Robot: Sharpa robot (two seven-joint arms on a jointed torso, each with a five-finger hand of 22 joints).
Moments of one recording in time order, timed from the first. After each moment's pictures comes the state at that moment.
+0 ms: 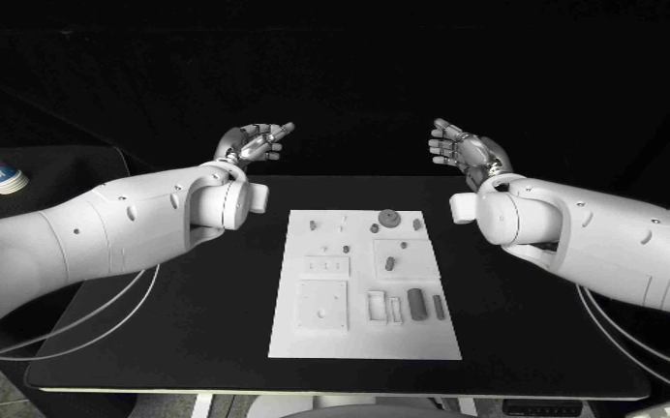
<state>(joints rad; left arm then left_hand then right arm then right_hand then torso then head) 1.30 -0.66 -0.20 1.17 -0.05 -0.57 0.29 1.04 -0.15 0.29 0.01 0.18 0.48 0.11 0.33 0.56 0.54 0.13 0.29 0.30 0.60 0.15 0.28 0.49 0.01 0.33 0.10 0.94 0.33 1.21 -0.73 -0.08 1.29 0.00 -0.50 0.31 0.79 0.01 0.40 -0.04 0.18 0.48 0.16 0.32 0.44 0.52 0.16 0.29 0.30 0.42 0.15 0.29 0.50 0.01 0.03 0.14 1.00 0.49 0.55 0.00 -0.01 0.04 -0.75</state>
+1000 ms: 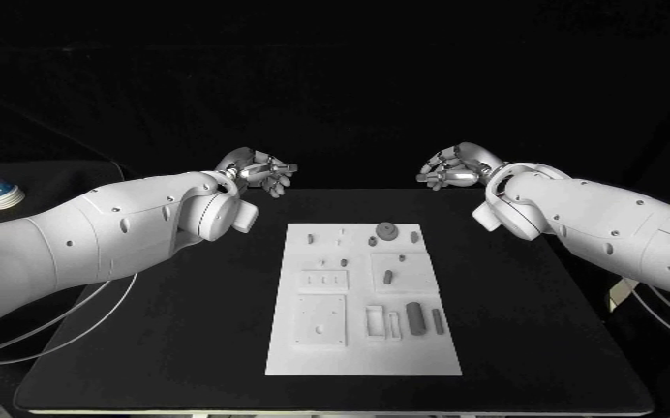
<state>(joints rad) 1.32 -0.68 -0.23 1.14 -0.19 -0.31 0.16 1.21 -0.05 0.42 -0.10 0.18 1.05 0.13 0.52 0.65 1.30 0.09 0.44 0.38 1.30 0.06 0.51 0.70 0.12 0.88 0.01 1.23 0.39 1.26 -0.64 -0.12 0.99 -0.81 -0.23 0.13 1.11 -0.11 0.45 -0.12 0.18 0.77 0.16 0.44 0.54 1.05 0.14 0.44 0.36 0.93 0.13 0.49 0.61 0.01 0.35 0.09 1.21 0.58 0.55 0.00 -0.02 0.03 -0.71</state>
